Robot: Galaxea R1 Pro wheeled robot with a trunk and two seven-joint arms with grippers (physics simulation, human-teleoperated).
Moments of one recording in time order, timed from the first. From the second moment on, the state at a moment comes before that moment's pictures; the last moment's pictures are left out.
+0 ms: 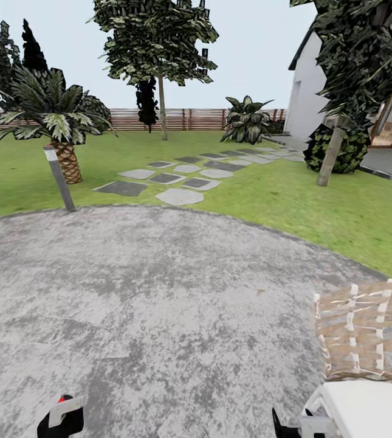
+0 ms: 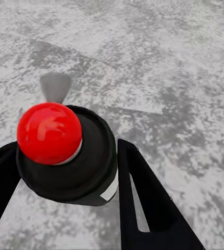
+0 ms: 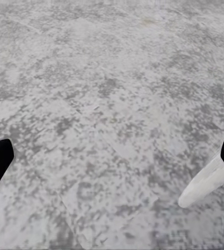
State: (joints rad) left arm -0.29 0.14 0.15 -0.33 0.13 -0.52 -0.02; right arm -0.36 -0.06 -0.10 -0.03 0.07 -0.82 0.00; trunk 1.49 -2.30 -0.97
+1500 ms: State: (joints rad) left arm -0.29 0.14 0.15 -0.33 0.13 -0.52 -0.01; right arm -0.36 -0.06 -0.10 -0.03 0.07 -0.82 0.00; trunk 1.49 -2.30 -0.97
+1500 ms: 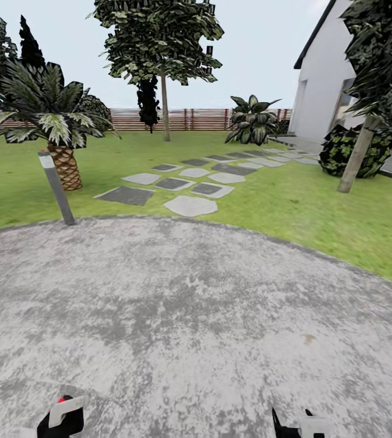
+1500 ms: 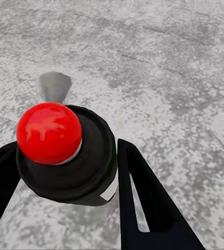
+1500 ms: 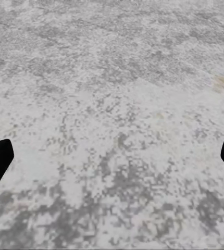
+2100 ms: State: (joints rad) left arm -0.29 0.14 0.15 -0.33 0.13 -0.52 -0.01; right arm -0.36 -0.06 -0.10 -0.03 0.07 -0.82 0.00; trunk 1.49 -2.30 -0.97
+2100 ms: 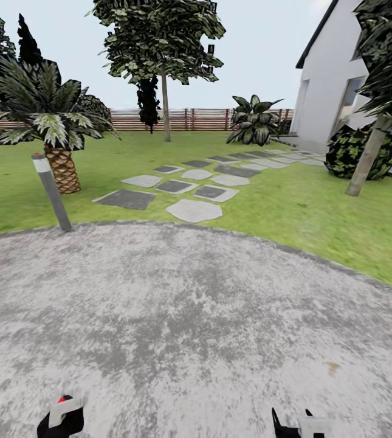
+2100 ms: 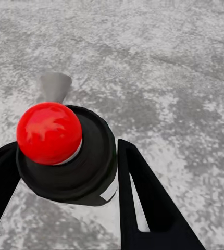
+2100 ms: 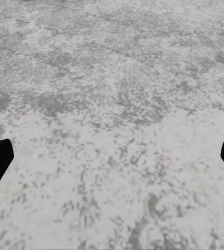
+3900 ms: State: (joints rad) left arm -0.29 0.14 0.15 -0.33 0.13 -0.52 -0.02; right arm -0.36 -0.06 -0.10 -0.03 0.07 -0.82 0.00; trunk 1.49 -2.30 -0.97
